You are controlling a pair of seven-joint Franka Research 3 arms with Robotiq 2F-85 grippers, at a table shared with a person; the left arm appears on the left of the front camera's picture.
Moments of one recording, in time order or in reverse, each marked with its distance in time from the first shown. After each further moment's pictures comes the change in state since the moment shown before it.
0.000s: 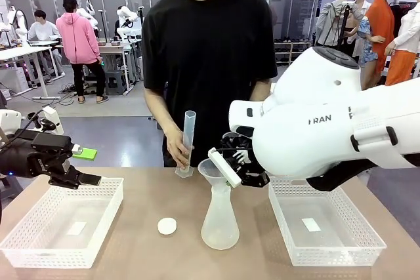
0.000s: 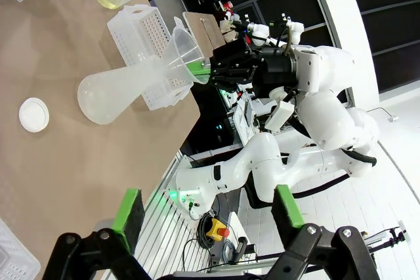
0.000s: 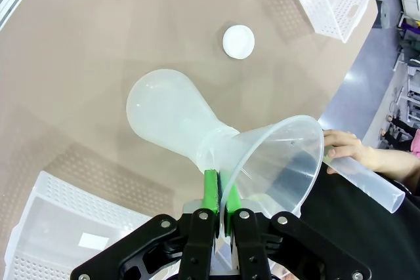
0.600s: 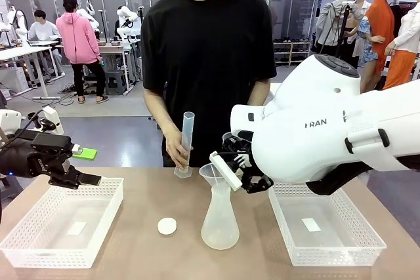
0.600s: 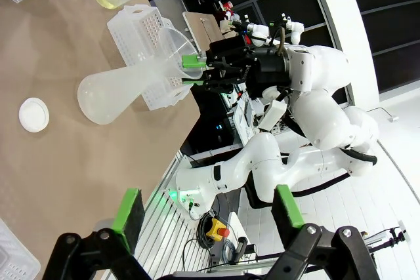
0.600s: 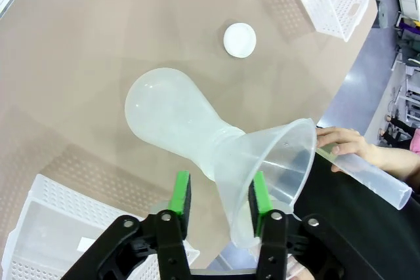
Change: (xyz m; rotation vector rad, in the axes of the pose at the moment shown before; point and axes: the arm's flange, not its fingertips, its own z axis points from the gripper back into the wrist) left arm 0.000 0.000 0.000 0.000 0.000 0.000; right arm -0.006 0.005 -0.011 -0.002 -0.004 -0.004
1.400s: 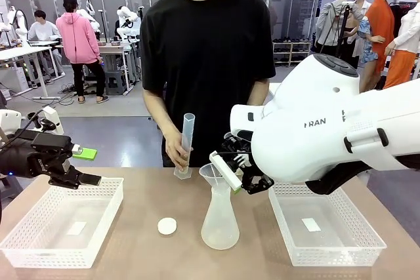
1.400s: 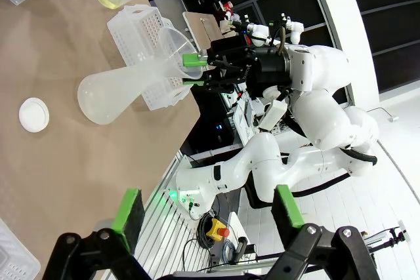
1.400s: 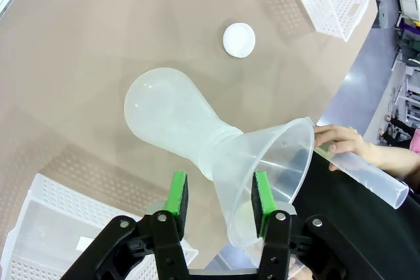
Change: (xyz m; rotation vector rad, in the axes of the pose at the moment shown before) left arm 0.000 0.000 0.000 0.000 0.000 0.000; right arm 0.001 -0.002 0.002 -0.005 0.001 0.003
